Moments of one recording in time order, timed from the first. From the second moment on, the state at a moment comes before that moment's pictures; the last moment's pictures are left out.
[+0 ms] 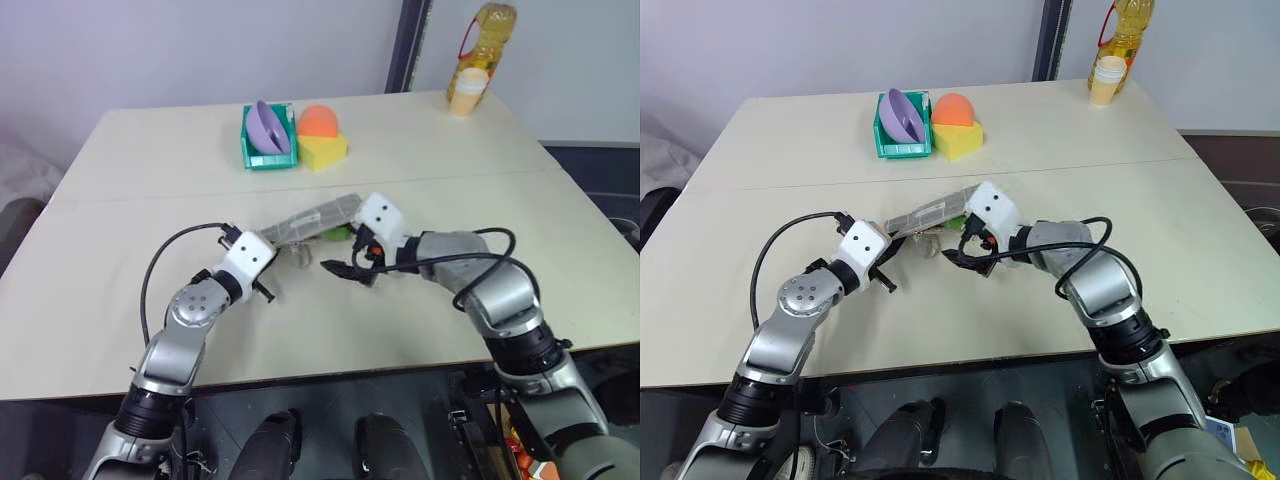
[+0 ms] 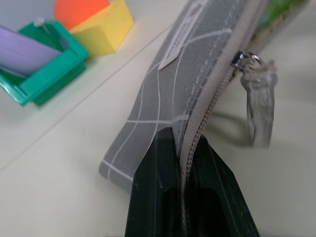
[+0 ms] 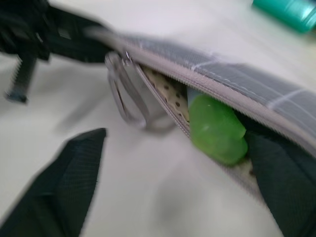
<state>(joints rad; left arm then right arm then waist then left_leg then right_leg) -0.27 0.37 -0.12 -0.20 0.05 0.37 -0.46 -0.63 -0.50 0.23 -0.29 0.24 0.87 0.73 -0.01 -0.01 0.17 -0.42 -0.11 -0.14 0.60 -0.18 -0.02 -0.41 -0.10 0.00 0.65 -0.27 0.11</state>
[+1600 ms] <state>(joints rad) -0.39 0.23 -0.16 -0.17 0.06 0.45 -0.28 -0.57 -0.03 0.16 -0.10 0.33 0.72 0.30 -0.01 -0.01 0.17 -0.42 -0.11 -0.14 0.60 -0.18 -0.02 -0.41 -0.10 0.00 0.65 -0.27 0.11</state>
